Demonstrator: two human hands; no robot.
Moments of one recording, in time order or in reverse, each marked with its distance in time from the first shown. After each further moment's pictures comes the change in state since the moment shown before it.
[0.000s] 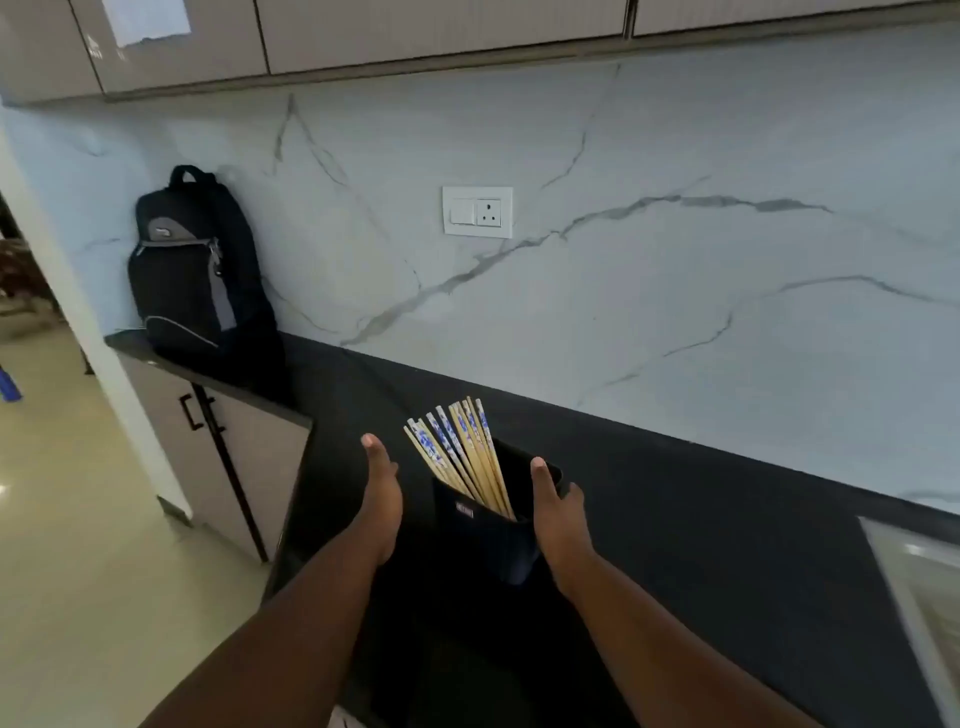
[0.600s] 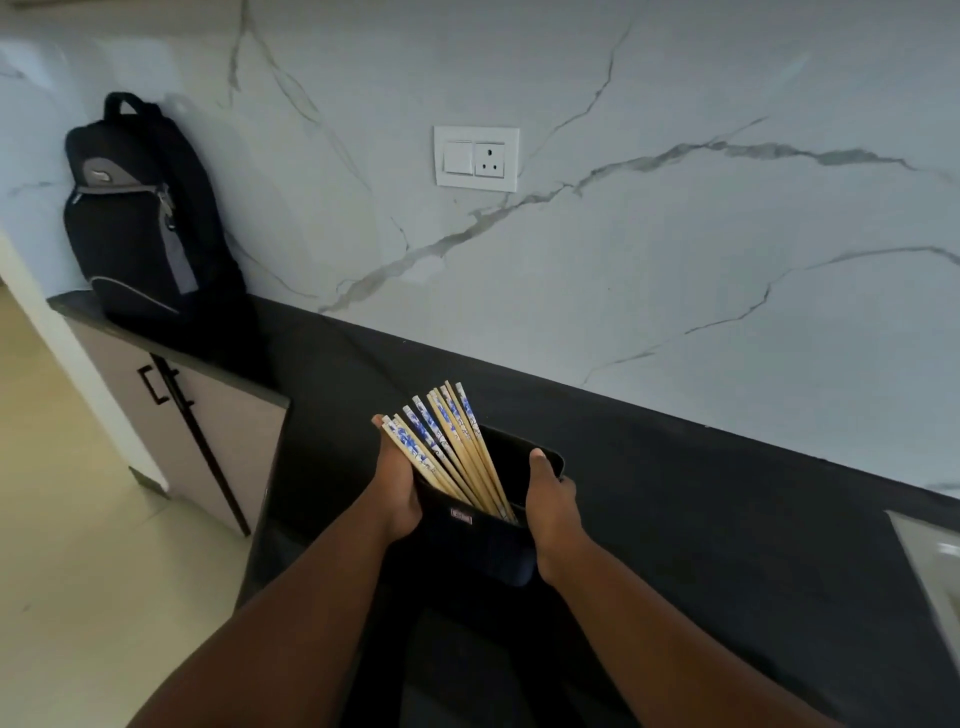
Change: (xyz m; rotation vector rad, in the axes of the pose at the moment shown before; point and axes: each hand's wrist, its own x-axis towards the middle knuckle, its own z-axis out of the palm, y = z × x) left_hand 0.085 -0.005 0.024 -0.263 -0.256 -0.113; right_hand 0.049 -0.003 0.034 0.145 0.000 0.235
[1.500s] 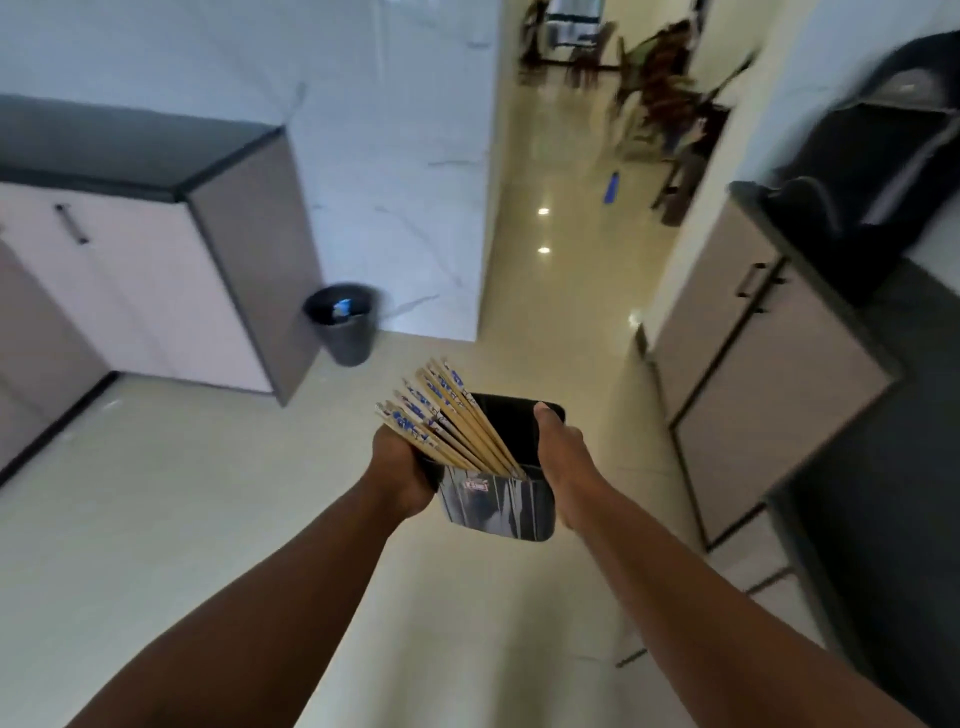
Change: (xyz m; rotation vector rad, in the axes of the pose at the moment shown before) left_hand -0.472 -0.173 -0.337 -0.725 0.987 0.603; right_hand -0.342 0.259 0.235 -0.836 -1.052 -0.088
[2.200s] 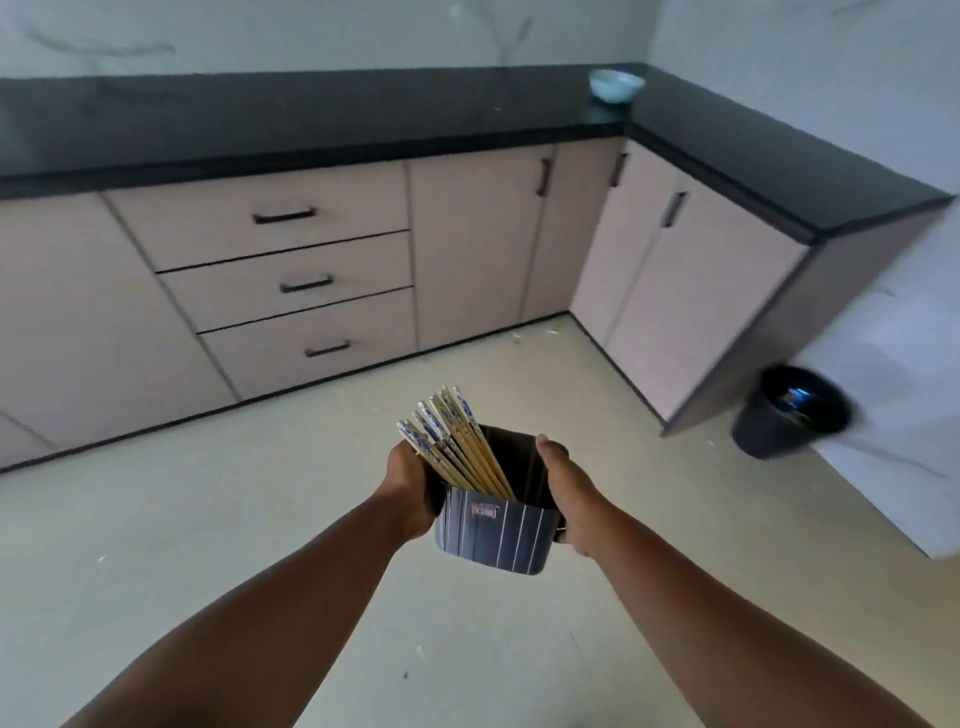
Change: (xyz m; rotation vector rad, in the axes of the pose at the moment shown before) left_hand -0.185 0.205 -0.521 -0.385 0.784 0.311; right_hand -0.183 0.075 0.577 -0.790 -0.828 0.020
